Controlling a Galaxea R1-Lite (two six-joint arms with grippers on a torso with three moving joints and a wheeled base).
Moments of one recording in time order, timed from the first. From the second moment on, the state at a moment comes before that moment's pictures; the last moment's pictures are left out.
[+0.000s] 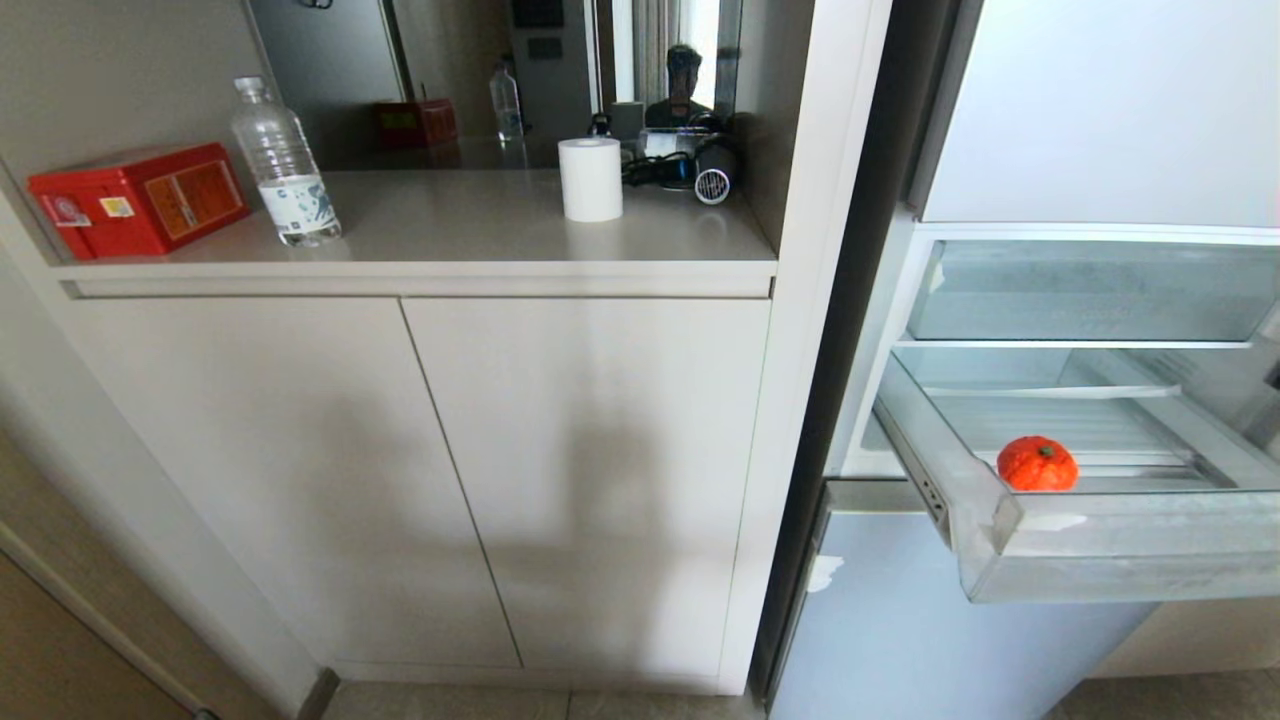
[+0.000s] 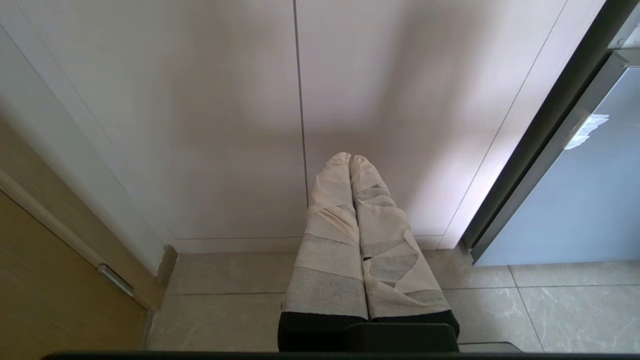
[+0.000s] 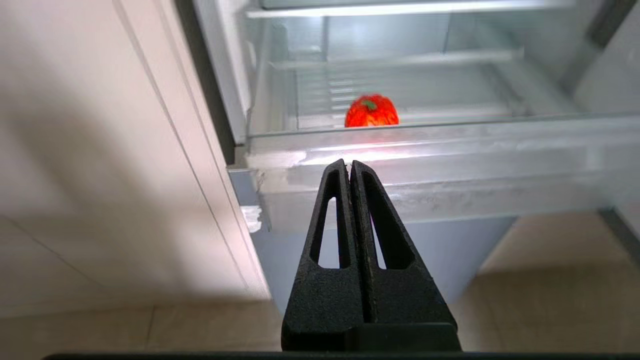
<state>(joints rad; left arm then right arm) 0.00 0.00 -0.07 0.17 0.01 0.00 -0.04 0.59 -0.31 -0.22 -0.08 0.04</state>
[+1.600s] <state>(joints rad) 0.00 0.00 -0.07 0.17 0.01 0.00 0.00 0.00 0.00 -0.01 0.00 0.00</state>
